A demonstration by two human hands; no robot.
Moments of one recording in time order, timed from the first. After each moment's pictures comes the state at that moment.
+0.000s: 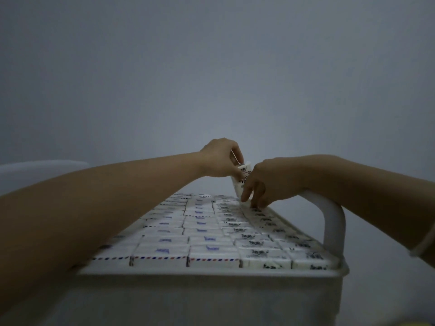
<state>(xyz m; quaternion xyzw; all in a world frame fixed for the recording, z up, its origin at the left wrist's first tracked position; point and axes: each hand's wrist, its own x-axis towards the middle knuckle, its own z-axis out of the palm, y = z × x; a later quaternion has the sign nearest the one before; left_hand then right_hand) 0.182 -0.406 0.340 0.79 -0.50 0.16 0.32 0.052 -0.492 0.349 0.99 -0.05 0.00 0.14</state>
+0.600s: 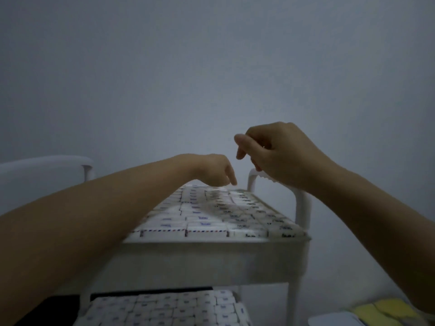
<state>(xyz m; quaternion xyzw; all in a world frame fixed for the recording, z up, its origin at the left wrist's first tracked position) 0.149 -0.387 0.330 0.83 -0.55 0.07 0.08 -0.022 -0.446 0.338 0.91 -0.01 0.41 -0.04</state>
